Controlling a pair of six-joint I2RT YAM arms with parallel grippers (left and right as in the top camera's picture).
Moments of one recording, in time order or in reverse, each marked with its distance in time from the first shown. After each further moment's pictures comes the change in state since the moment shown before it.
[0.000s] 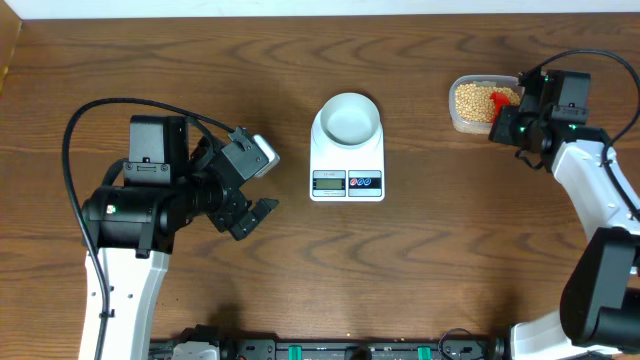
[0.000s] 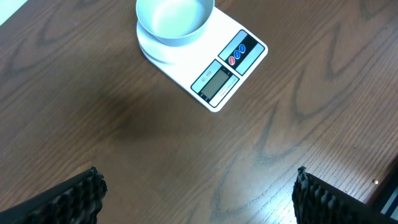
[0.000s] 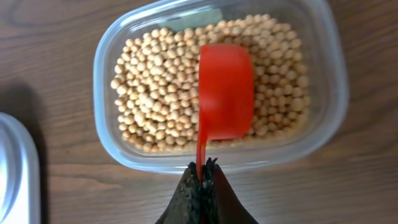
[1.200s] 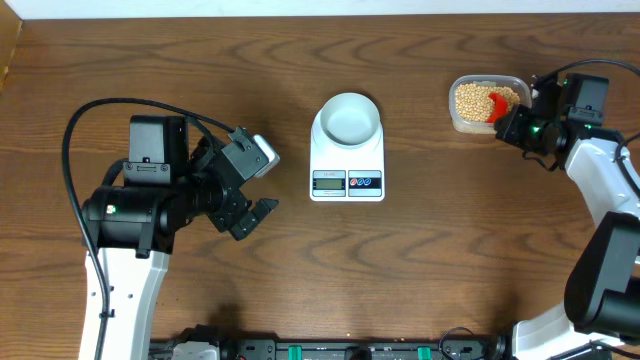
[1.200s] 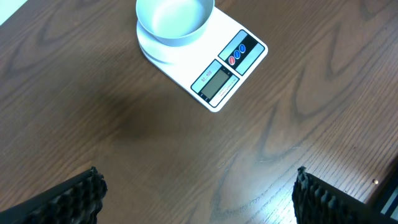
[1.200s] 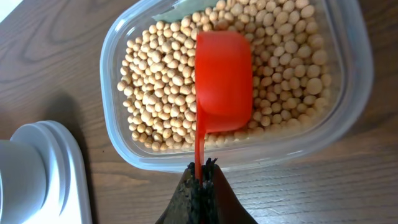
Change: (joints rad) left arm 0.000 0.000 0.000 0.000 0.000 0.000; right arm -0.087 0.056 0.011 -0.002 -0.210 0.108
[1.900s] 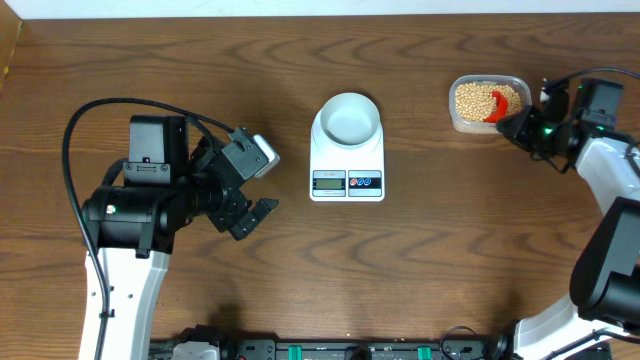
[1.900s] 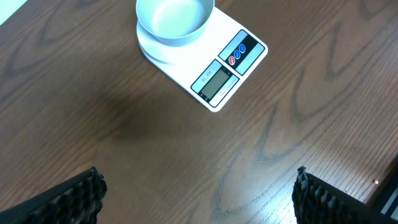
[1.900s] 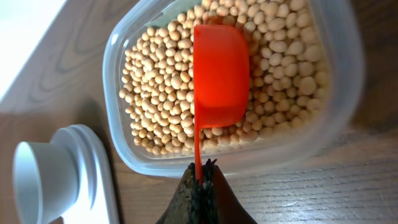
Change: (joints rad) left arm 0.000 0.000 0.000 0.000 0.000 0.000; right arm -0.092 0.052 0.005 0.026 -0.186 0.042
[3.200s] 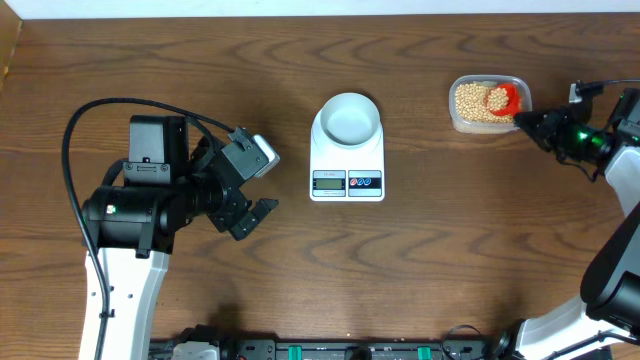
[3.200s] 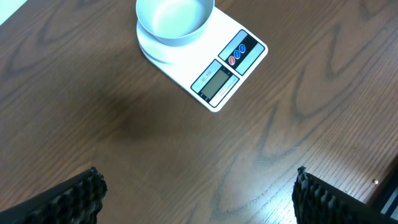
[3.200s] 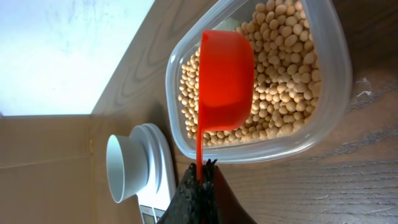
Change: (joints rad) left arm 0.000 0.000 0.000 0.000 0.000 0.000; right arm -0.138 0.002 0.000 0.028 -0.311 0.056
